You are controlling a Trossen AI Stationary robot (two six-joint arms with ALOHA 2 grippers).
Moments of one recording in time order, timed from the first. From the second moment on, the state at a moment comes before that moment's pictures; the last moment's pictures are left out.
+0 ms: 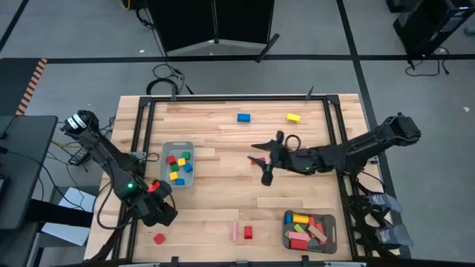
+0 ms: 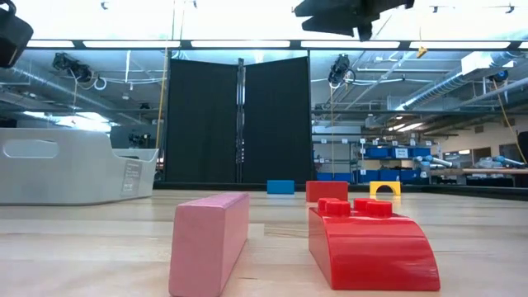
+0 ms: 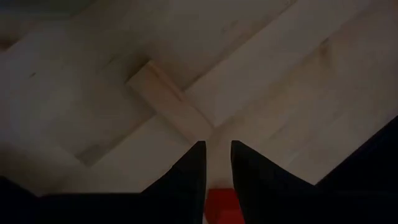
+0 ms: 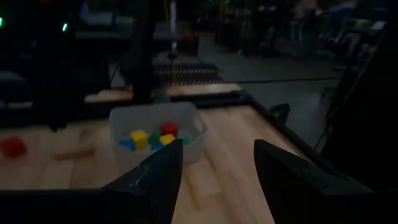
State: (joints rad) left arm -0.87 1.21 0.75 -0.78 -0.10 -1.81; right arm 0.26 1.33 0.81 0.32 0.61 0.06
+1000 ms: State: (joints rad) left arm -0.87 1.40 0.75 -0.78 -0.07 -1.95; right arm 0.26 1.58 1.05 0.12 0.57 0.03
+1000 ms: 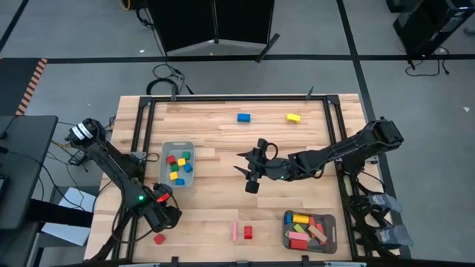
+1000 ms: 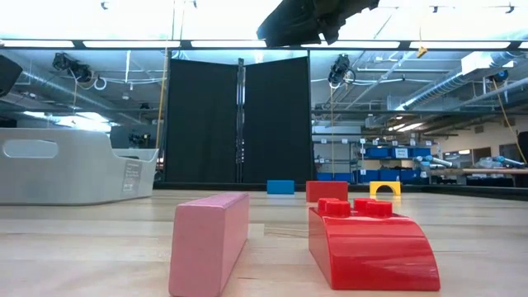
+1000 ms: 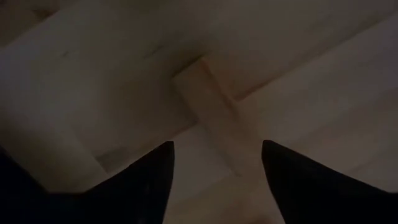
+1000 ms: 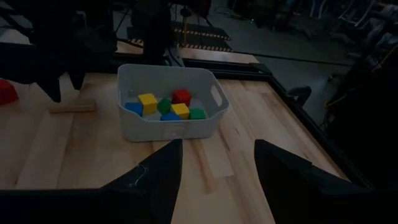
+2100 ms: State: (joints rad) left arm -0.92 1.39 1.12 -1.13 -1.01 -1.37; right arm 0.33 1.57 1.05 0.04 0.56 -0.05
